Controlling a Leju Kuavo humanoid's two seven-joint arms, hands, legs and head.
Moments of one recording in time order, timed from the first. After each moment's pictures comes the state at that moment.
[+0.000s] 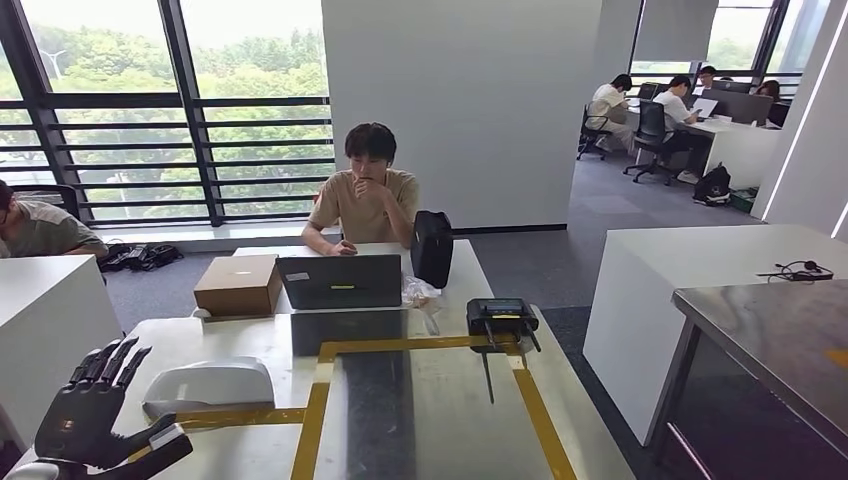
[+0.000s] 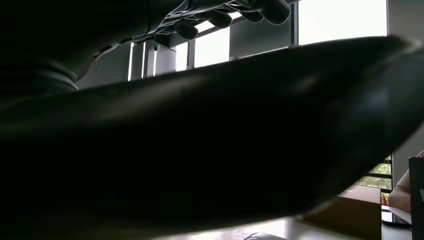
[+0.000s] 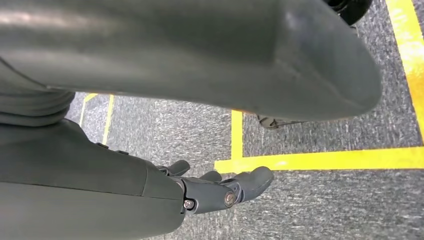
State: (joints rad) left arm -0.91 0.35 -0.46 -0.34 -0.94 0.69 -0.40; right arm -0.05 0.14 -0.68 -0.16 0.67 0.23 0.03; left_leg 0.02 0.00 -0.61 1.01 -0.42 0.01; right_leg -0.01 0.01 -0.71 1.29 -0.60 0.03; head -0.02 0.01
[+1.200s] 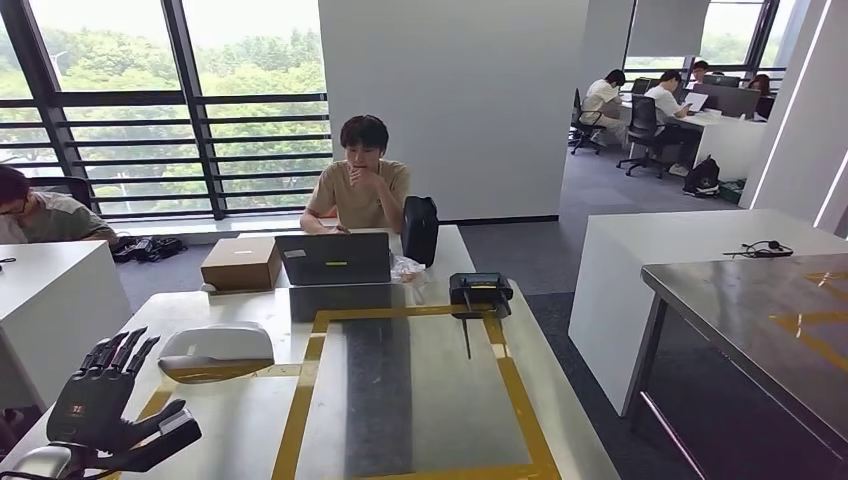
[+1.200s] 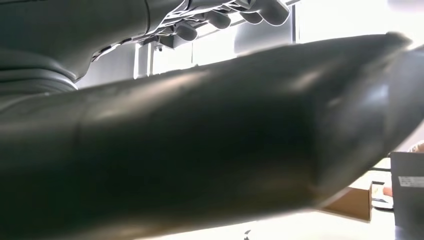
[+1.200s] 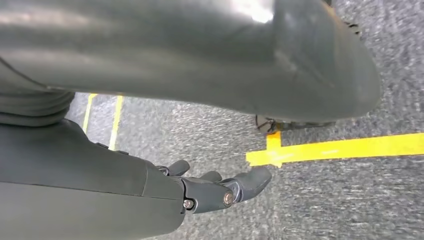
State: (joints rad) left arm -0.95 0.33 -0.46 -0.34 -0.97 0.64 -0.37; right arm -0.05 0.13 -0.68 -0.16 0.67 0.23 0.03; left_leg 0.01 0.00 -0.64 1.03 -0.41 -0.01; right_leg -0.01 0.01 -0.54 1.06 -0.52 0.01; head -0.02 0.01
